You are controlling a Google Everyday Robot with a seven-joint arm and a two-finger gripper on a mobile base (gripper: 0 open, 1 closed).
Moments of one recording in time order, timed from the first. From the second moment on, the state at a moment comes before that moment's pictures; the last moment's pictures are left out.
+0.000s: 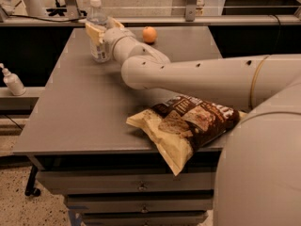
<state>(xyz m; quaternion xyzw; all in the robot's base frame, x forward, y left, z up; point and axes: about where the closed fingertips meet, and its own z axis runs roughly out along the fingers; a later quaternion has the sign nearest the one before) 0.760 0.151 0.938 -0.16 0.65 0.27 0.69</state>
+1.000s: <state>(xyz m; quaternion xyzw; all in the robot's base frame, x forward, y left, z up) 0.750 0.149 0.942 -0.16 0.65 0.28 0.69</state>
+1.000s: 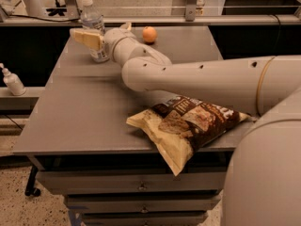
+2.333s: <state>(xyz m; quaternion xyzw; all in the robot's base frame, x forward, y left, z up) 0.735 0.039 1.009 -0.25 0.68 0.15 0.67</state>
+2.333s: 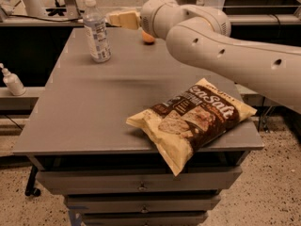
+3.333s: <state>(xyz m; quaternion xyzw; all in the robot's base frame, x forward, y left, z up) 0.734 0.057 1.032 -0.29 0.65 0.13 0.69</state>
